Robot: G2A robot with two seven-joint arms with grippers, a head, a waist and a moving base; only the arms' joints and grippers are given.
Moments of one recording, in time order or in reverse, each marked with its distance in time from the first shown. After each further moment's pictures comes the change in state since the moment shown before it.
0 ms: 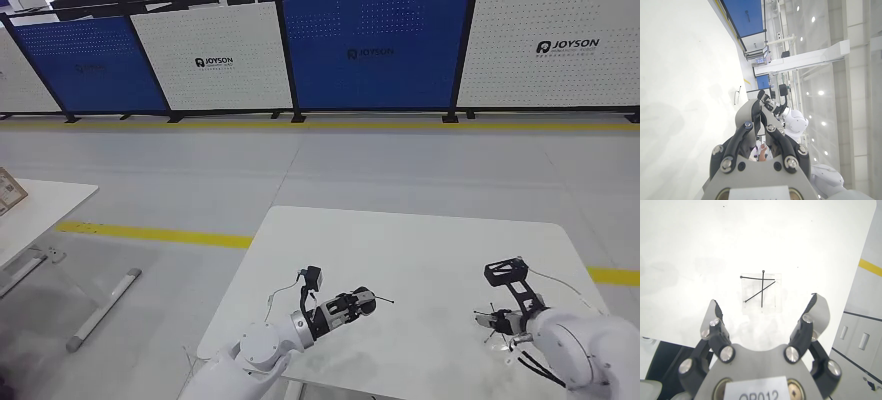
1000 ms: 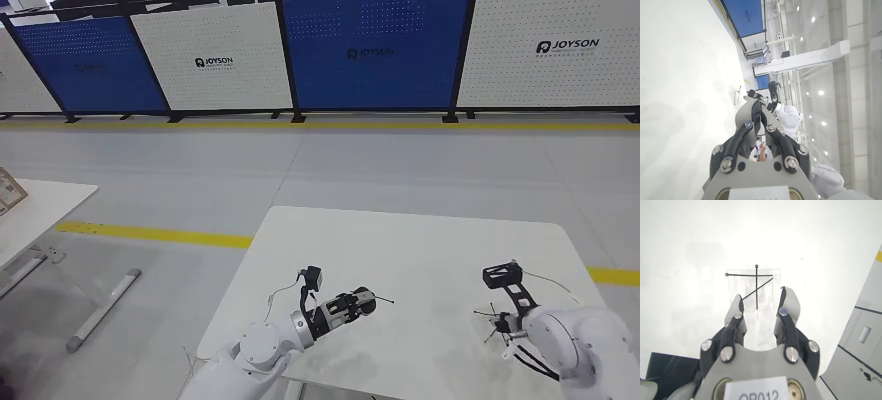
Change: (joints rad) left arm 0.000 0.000 0.000 0.000 0.000 0.000 0.000; right arm 0.076 0.020 -0.073 0.169 0.024 0.008 0.000
